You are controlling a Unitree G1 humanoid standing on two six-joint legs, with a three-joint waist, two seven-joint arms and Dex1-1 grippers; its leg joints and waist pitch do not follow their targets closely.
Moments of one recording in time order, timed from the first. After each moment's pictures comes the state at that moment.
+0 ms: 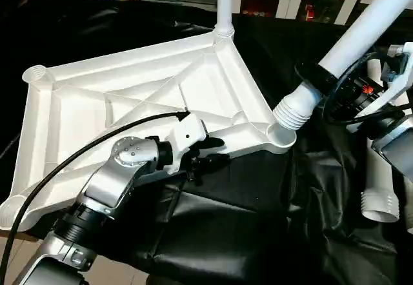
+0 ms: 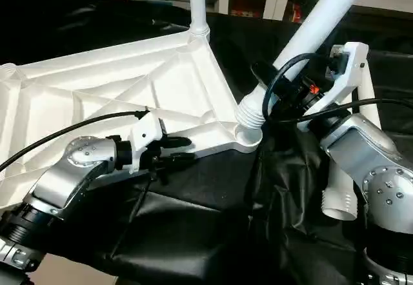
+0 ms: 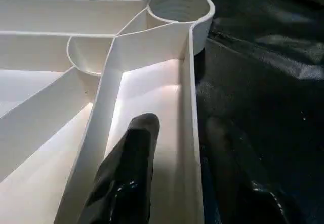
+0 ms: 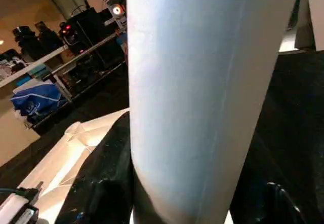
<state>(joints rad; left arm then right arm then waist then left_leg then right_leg) -0.49 0.39 -0.33 0.16 -0.14 0.23 -0.92 -0.39 -0.53 -0.27 -0.29 1.08 0.75 0.21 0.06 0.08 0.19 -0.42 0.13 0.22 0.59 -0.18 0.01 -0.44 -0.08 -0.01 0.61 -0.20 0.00</state>
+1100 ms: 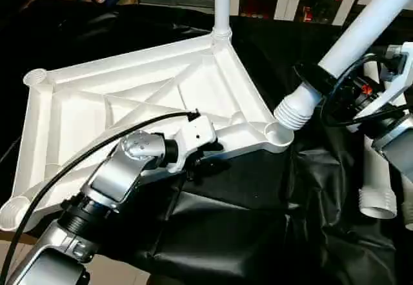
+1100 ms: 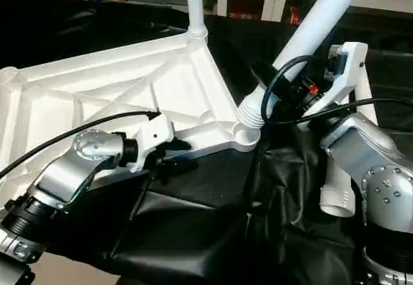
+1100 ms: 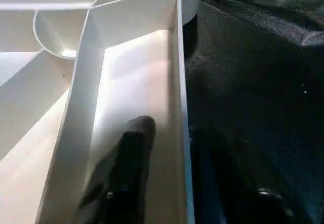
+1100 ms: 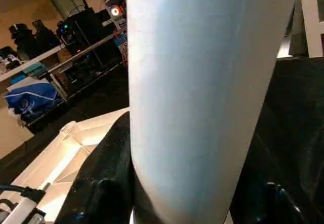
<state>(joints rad) -0.56 0.41 -0.40 0.11 -0.04 0.43 -0.95 -0.39 -0.53 -0.27 -0.29 1.03 0.75 0.24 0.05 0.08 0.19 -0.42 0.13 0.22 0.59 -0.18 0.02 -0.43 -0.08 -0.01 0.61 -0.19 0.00</state>
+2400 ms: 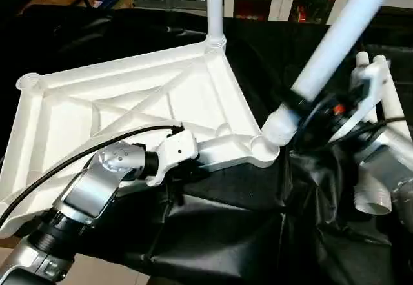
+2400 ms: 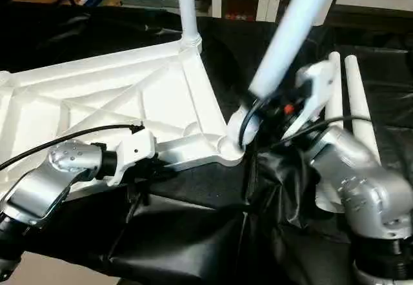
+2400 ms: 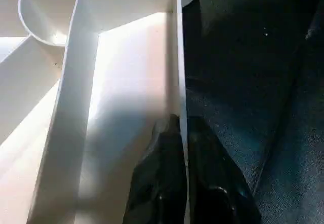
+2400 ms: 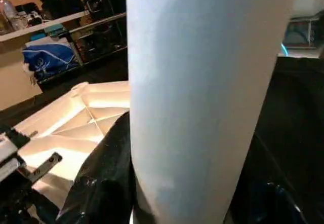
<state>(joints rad) -0.43 0.54 -0.36 -0.01 -0.05 0.41 -1.02 -0.31 -0.50 -0.08 -0.26 0.75 0.54 0.48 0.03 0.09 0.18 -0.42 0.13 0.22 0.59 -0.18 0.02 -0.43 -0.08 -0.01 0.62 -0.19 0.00</state>
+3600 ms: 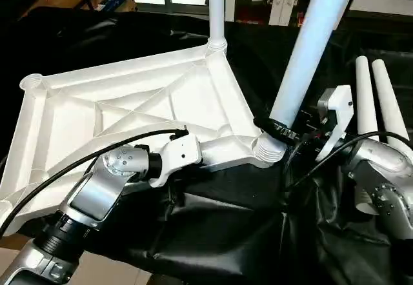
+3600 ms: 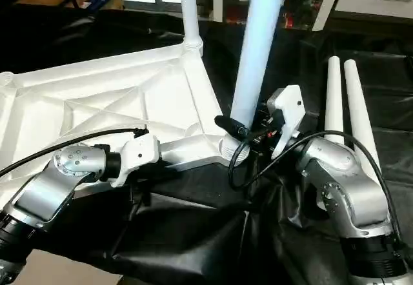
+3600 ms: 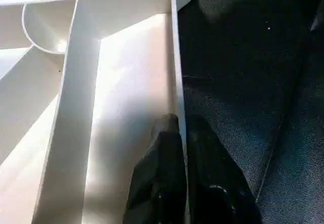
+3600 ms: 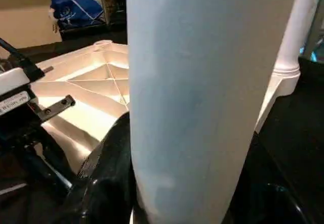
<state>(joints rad) -0.43 0.50 -0.37 0.02 0.02 0.33 -1.01 -0.31 -0.53 0.02 -0.14 0.52 0.35 0.72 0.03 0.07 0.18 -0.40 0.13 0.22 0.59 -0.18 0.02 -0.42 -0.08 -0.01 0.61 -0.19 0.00</state>
